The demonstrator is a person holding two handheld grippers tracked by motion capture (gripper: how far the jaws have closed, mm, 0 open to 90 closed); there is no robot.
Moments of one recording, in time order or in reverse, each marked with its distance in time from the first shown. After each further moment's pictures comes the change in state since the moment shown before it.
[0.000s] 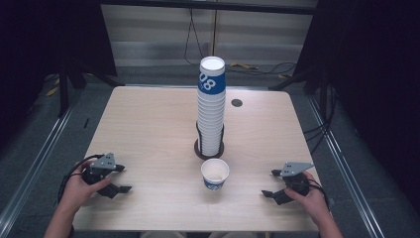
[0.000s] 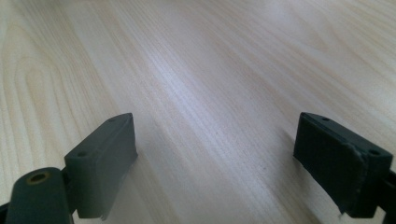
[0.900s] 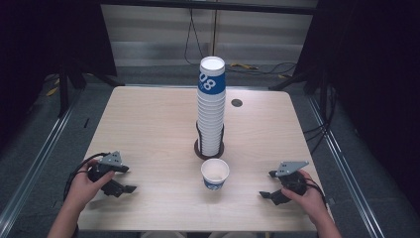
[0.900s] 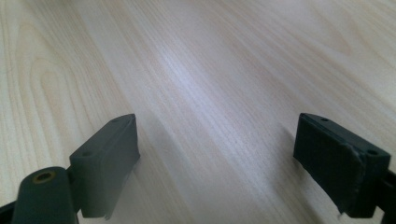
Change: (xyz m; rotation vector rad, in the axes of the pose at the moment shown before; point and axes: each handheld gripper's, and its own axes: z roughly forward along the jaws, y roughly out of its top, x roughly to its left) left arm -0.007 0.019 0.004 0.061 -0.022 -0.058; right arm 0.006 0.011 0.003 0.066 0.016 -0.009
